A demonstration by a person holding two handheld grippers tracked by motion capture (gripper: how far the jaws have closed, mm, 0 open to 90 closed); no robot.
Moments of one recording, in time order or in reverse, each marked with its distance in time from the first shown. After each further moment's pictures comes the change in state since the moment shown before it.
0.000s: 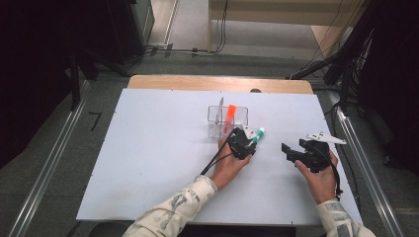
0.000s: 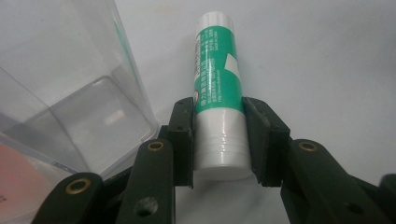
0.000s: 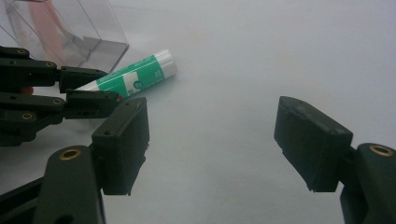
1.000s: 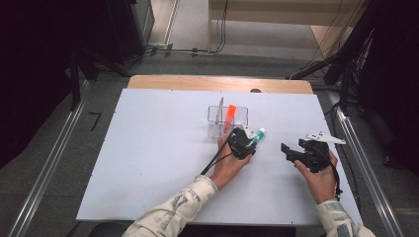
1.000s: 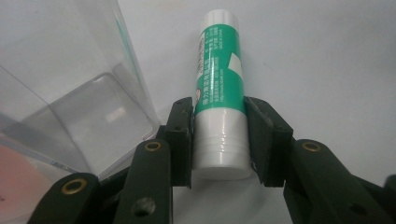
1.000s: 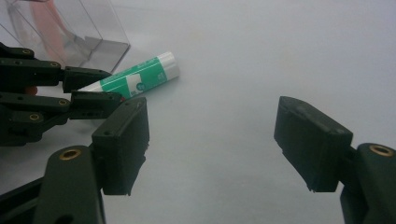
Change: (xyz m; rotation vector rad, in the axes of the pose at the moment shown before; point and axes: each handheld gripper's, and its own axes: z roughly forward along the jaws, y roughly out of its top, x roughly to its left) left arm 0.001 0.000 0.003 0.017 0.012 0.000; right arm 0.001 0.000 0.000 0.003 0.001 0.001
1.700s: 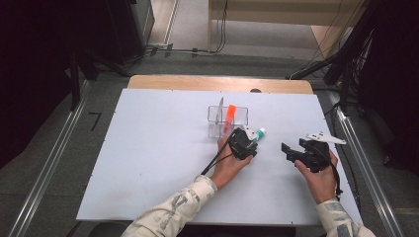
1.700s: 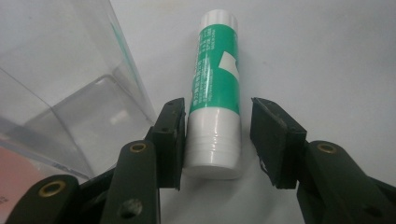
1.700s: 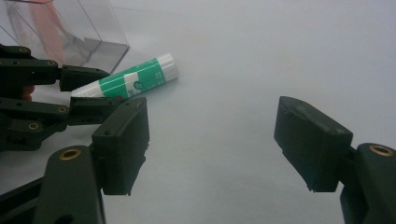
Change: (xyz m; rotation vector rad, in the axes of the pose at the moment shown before) left arm -0.002 0.000 0.000 -0.002 0.012 0.017; right arm 0.000 0.000 0.000 -0.007 -0.004 -0.004
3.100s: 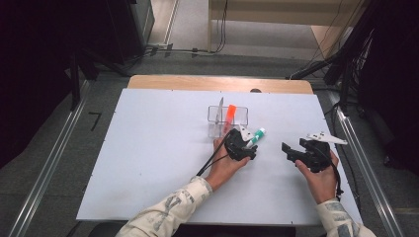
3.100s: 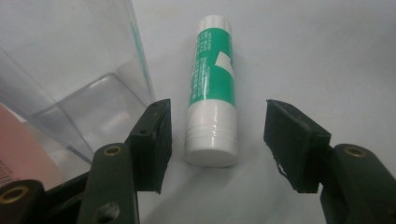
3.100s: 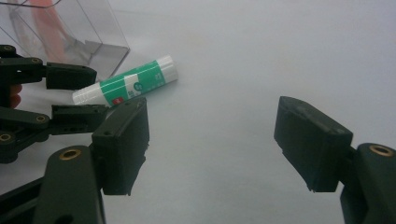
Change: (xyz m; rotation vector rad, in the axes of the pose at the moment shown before) left arm 0.005 -0.006 -0.010 -0.039 -0.040 -0.016; right arm -0.001 0.000 -0.002 -0.006 0.002 0.005
